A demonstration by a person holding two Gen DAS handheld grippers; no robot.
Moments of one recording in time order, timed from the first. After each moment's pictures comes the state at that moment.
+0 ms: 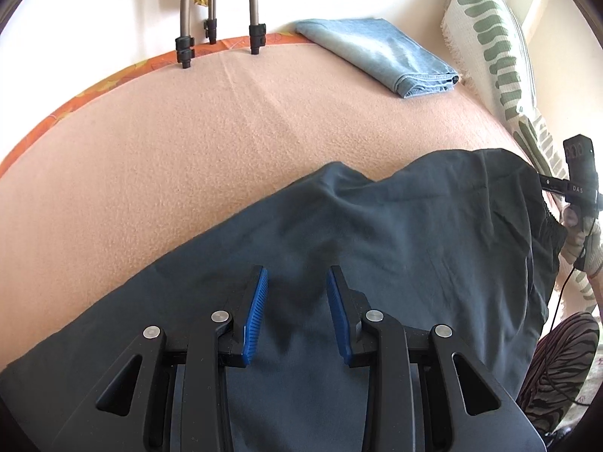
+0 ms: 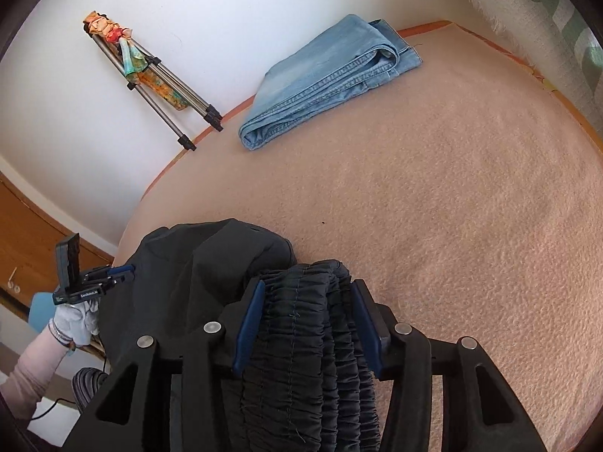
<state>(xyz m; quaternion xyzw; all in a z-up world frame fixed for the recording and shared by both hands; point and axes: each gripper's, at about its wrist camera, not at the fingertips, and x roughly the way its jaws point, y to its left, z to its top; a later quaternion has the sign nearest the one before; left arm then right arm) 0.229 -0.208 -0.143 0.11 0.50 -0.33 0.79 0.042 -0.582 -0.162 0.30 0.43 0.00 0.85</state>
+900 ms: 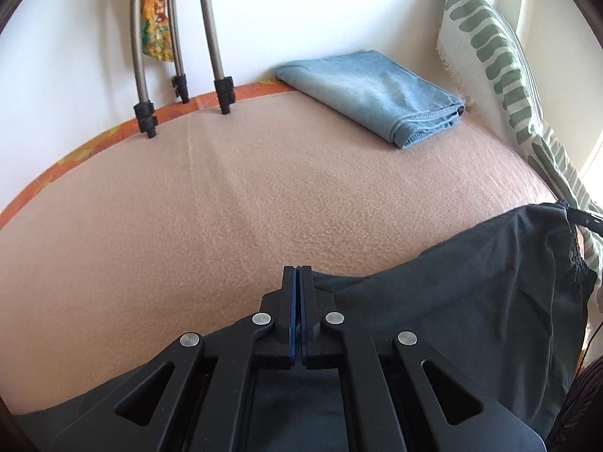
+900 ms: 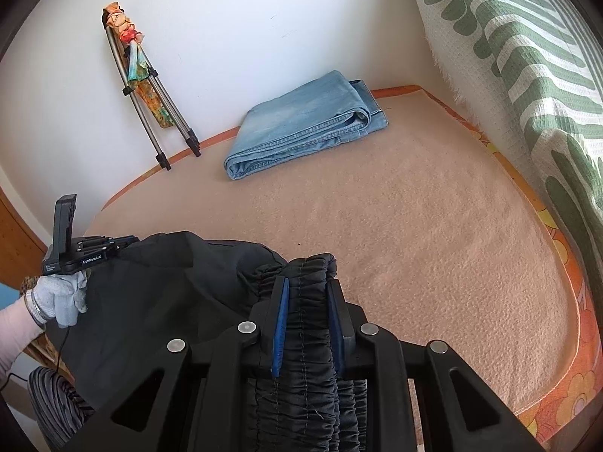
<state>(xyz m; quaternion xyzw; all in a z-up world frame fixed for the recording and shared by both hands) 0.251 -0.274 -0.146 0.12 0.41 -0.31 0.85 0.007 -0.556 -0.118 0.20 0.39 -0.13 0.89</state>
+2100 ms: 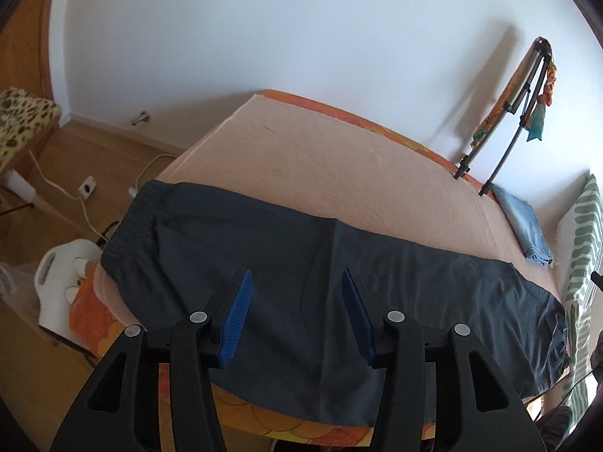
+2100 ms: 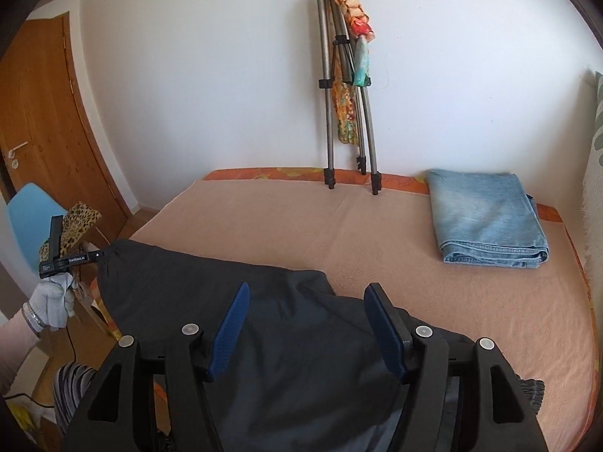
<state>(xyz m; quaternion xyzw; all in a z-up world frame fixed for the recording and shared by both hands) 0.151 0.173 -0.107 -0.14 0.41 -0.04 0.90 0.123 -0.319 -0.008 0.06 0.36 0.06 0.93</state>
